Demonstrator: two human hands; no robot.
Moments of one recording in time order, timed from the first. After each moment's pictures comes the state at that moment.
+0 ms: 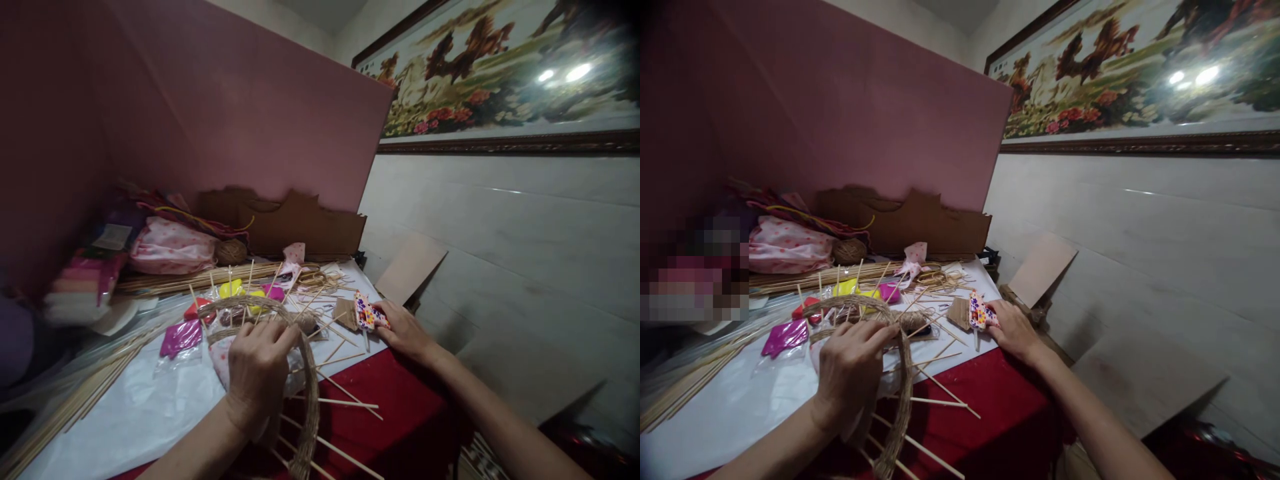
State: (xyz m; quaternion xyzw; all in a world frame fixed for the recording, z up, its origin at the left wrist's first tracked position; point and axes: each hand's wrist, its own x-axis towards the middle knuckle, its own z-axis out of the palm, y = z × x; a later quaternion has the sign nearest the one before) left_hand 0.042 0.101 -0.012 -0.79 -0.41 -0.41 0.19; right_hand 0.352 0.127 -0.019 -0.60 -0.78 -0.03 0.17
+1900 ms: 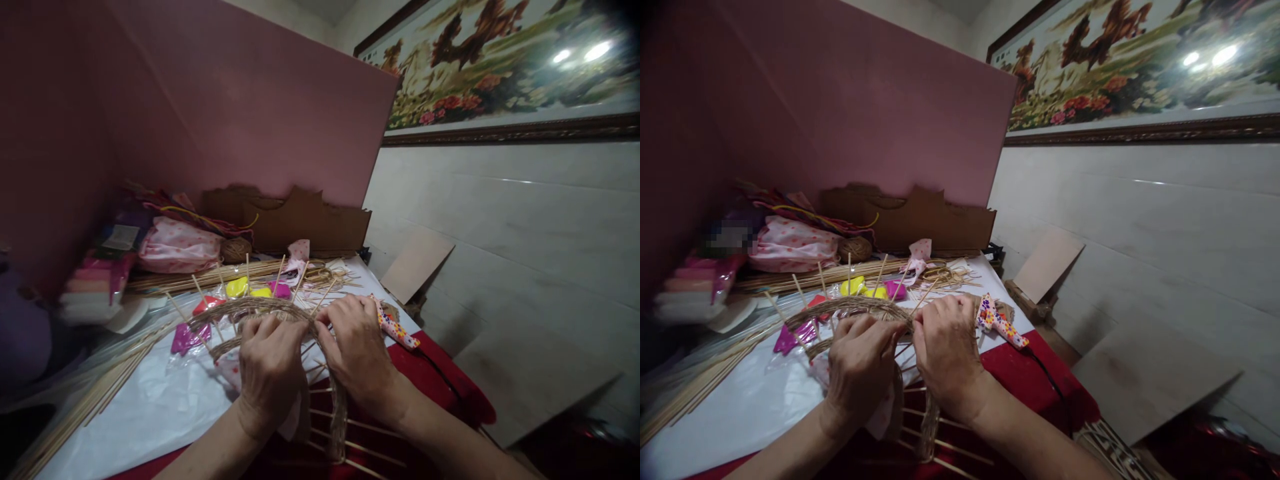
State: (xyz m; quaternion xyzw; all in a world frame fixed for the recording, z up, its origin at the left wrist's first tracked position) left_hand 0.046 0.091 0.000 -0.77 -0.37 -0.49 0.16; right_hand 0.186 0.075 0.035 -0.55 -0.77 -0.13 0.30
